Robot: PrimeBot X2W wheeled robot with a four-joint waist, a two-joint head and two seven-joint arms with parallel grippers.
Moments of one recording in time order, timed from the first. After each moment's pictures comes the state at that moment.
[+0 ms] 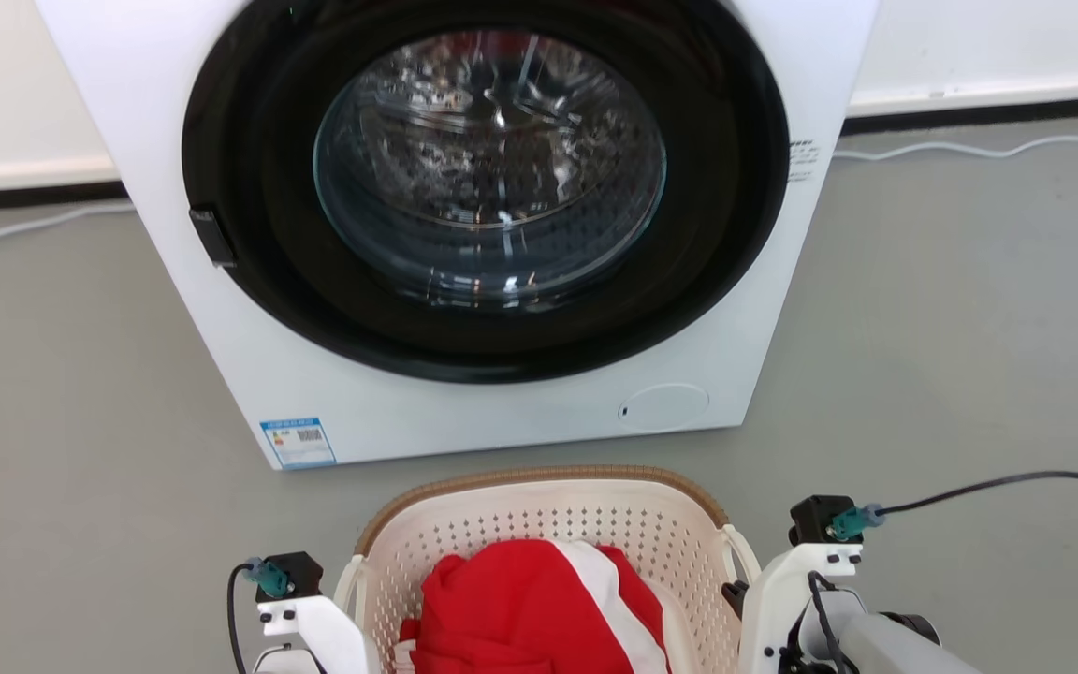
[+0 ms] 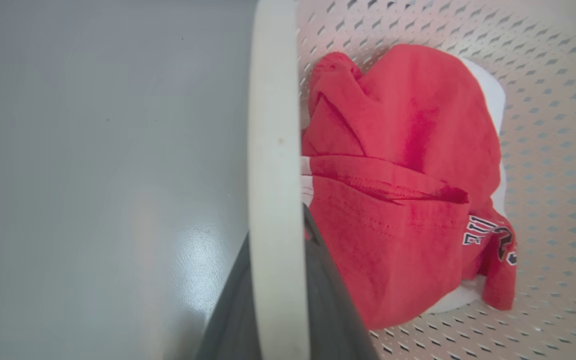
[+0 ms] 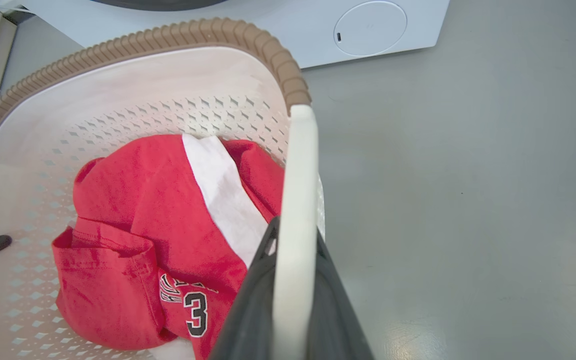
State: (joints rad) left arm -0.51 0.11 -0.85 1.26 -1.05 -0.12 0.10; right arm -0.57 -0.06 0.91 1.20 1.09 0.12 0.08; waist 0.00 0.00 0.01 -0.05
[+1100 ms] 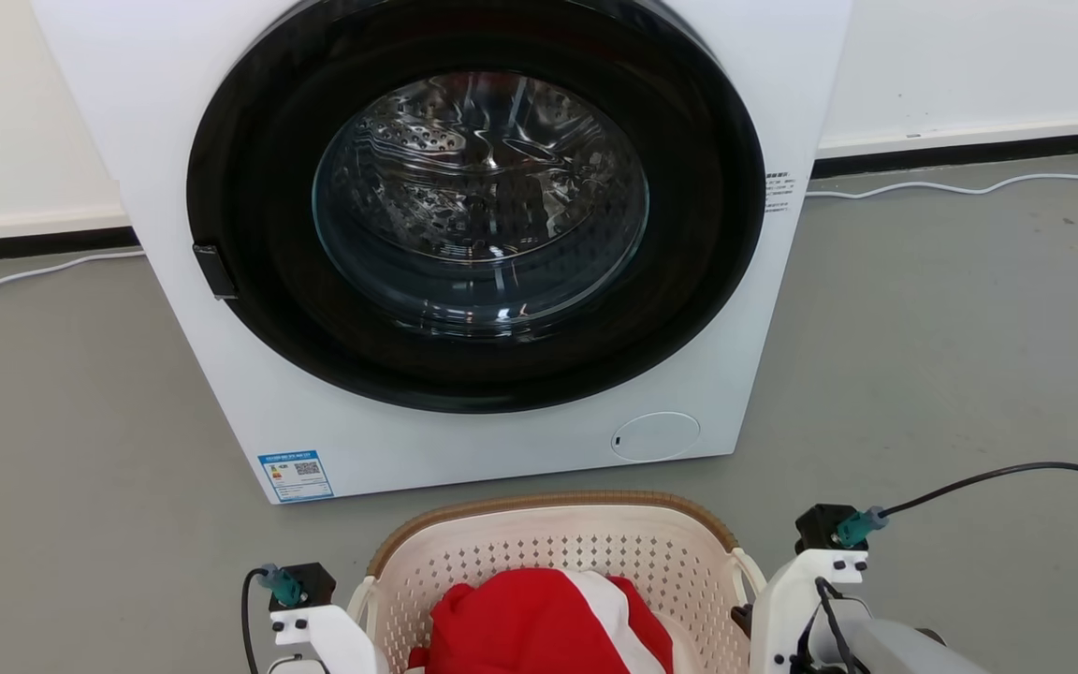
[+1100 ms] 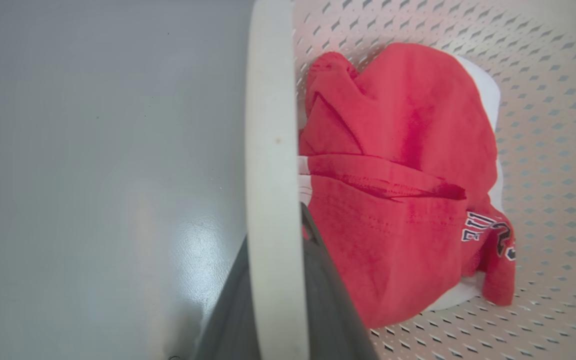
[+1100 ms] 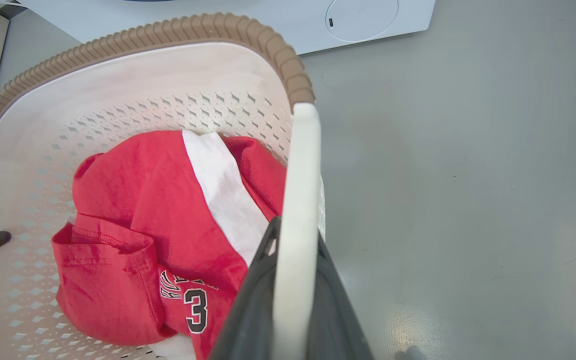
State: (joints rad) left arm -0.51 0.09 -0.91 1.27 -1.11 -0.12 0.17; right arm -0.58 -0.09 0.99 1.20 1.19 0.12 0.17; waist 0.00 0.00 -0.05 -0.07
